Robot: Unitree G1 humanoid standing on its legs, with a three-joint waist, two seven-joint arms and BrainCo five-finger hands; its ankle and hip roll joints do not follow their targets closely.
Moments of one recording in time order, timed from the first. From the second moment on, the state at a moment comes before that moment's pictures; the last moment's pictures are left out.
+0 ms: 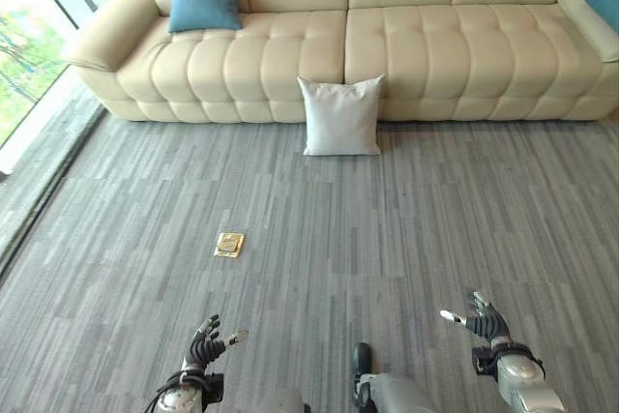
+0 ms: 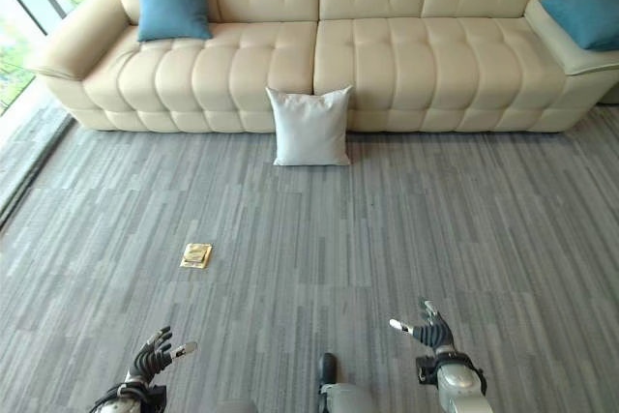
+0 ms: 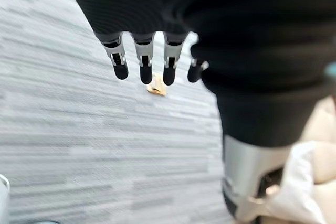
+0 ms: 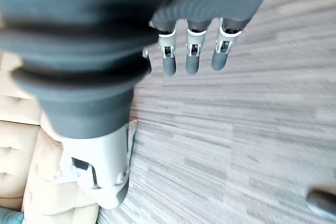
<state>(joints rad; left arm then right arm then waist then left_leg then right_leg) 0.08 0.32 -0.08 0.75 -0.26 -0.16 0.06 0.04 -0.39 0.09 0.66 0.22 -0.12 -0.08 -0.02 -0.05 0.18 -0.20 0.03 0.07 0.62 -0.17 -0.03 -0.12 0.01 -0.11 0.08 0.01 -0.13</state>
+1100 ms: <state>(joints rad) 0.10 0.31 -0.08 0.87 -0.25 -0.14 0.07 0.09 -0.35 0.10 0.71 0.22 -0.09 -0.08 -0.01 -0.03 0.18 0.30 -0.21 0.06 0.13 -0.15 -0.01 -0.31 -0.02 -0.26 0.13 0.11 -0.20</state>
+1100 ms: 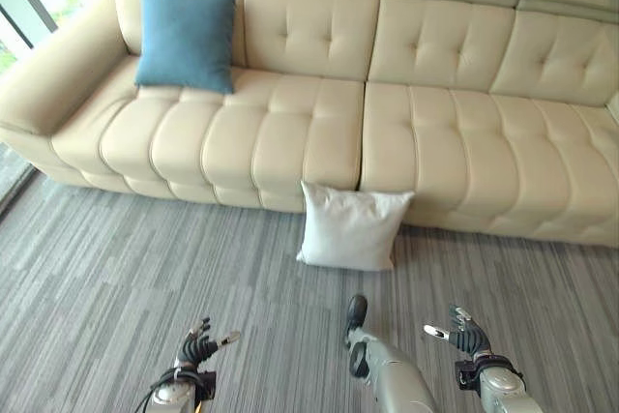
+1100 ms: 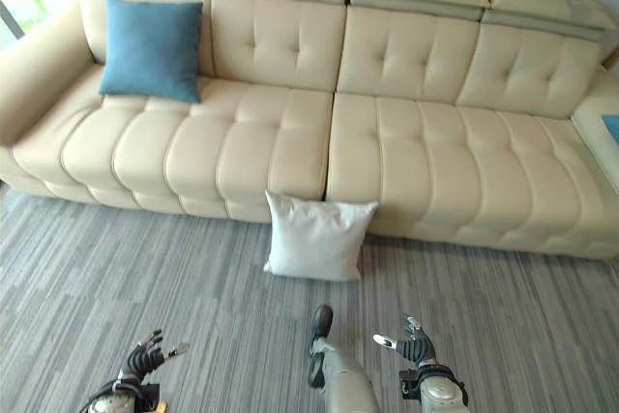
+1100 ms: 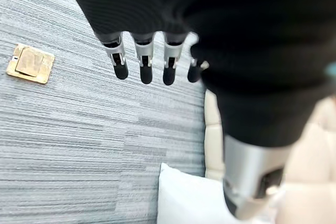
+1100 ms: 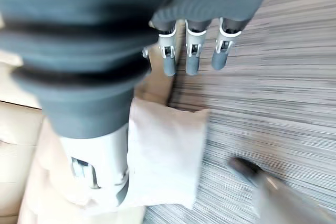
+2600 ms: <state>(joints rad) 0.11 0.29 -0.09 0.94 -0.26 -0.14 0.08 0.05 -0.39 0.14 0.74 0.22 -0.09 -0.06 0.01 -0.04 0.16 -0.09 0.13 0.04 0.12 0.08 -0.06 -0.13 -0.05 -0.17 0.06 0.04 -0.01</state>
